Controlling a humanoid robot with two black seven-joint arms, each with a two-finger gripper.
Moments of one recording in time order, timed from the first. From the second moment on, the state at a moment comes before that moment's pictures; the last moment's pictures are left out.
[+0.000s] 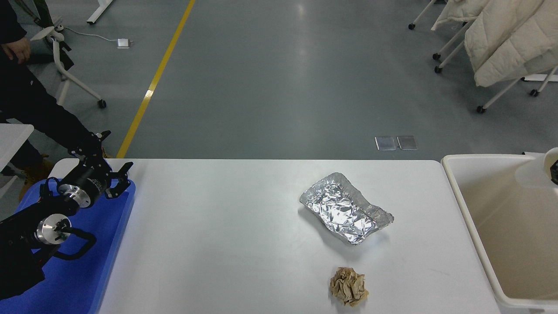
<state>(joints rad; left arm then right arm) -0.65 0.56 -0.50 -0.54 -0.03 -0.39 -0.40 0.94 -0.89 0.03 0.72 -0.76 0.15 -0.11</state>
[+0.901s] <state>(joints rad) -0.65 0.56 -0.50 -0.54 -0.03 -0.39 -0.40 0.75 -0.34 0.02 0.09 -0.52 -0.15 -0.11</state>
